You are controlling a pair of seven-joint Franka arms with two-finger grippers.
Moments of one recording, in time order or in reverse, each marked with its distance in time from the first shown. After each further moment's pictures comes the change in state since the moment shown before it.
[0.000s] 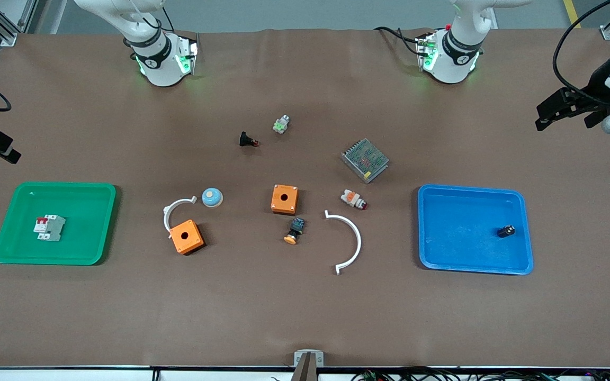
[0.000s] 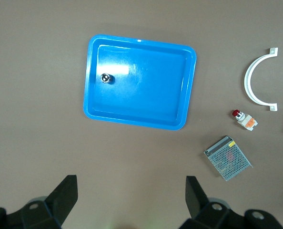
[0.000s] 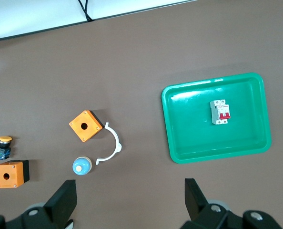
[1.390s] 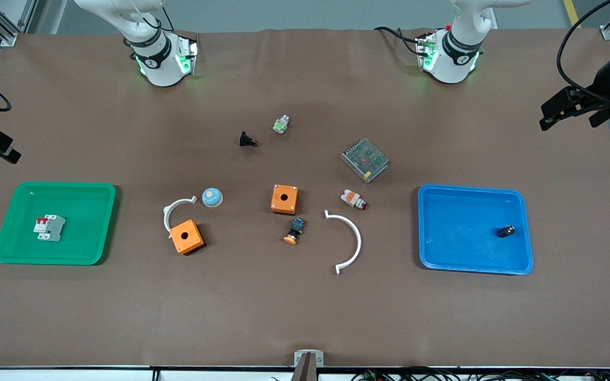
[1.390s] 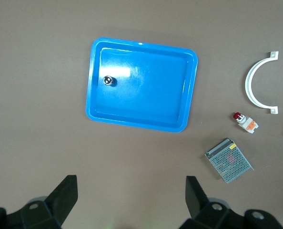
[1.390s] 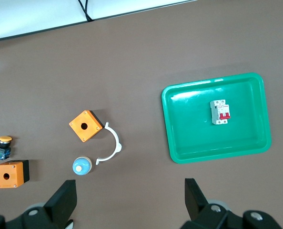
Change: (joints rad) left arm 0.001 0.000 0.002 0.009 0.006 0.000 0.000; right arm 0.000 0.000 0.000 0.000 0.000 0.000 0.000
